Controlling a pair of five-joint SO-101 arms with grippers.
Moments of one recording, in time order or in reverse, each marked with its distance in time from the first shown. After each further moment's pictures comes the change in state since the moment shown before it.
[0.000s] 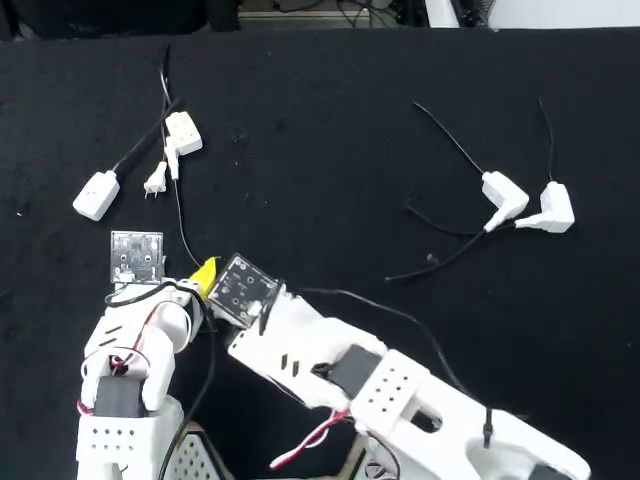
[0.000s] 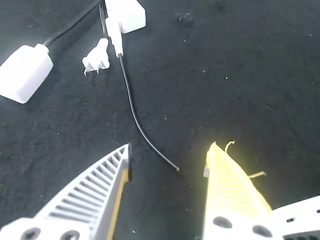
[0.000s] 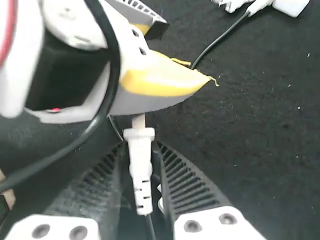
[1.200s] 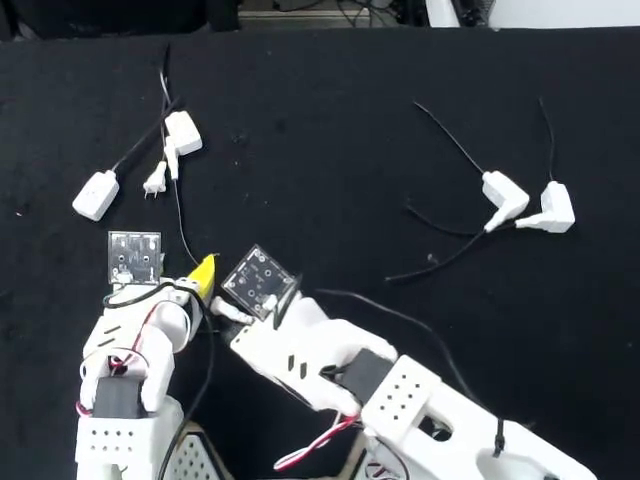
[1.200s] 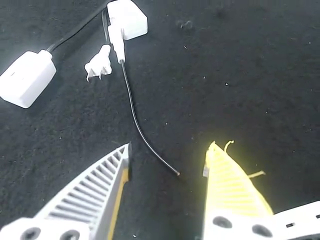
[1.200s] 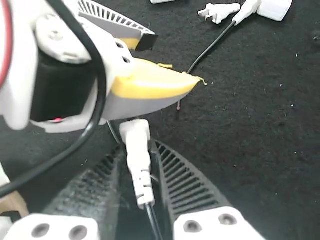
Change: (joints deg) left arm -0.1 -0.2 0.0 -0.3 0.0; right arm 1.5 -6.1 1.0 1.6 -5.6
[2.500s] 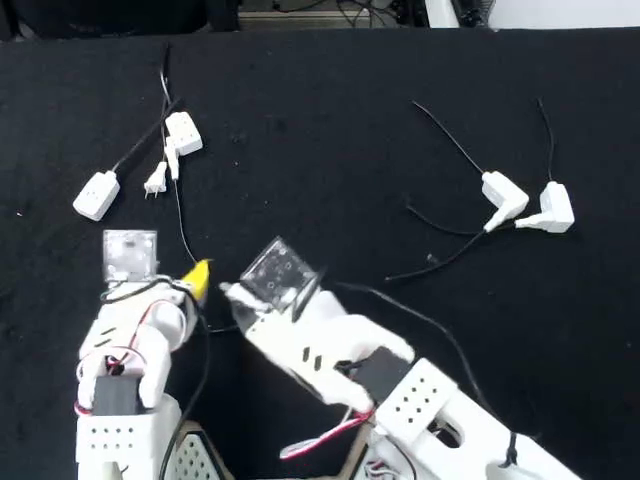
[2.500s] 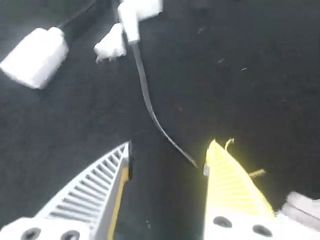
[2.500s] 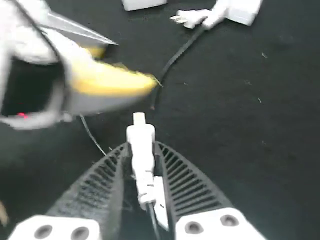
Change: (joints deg) left arm -4.6 0.5 0.0 0.9 -0.2; right arm 5.5 -5.8 0.4 7.6 2.9
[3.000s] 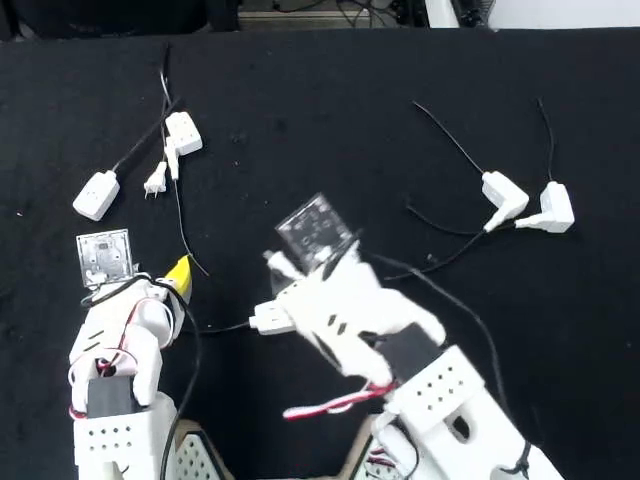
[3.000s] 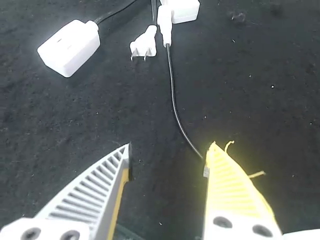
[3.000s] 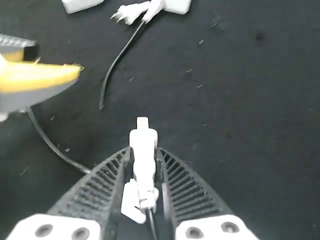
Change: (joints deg) left arm -4.0 0.3 0.0 0.2 3.2; right arm 11.4 2.4 -15.0 18.6 0.4
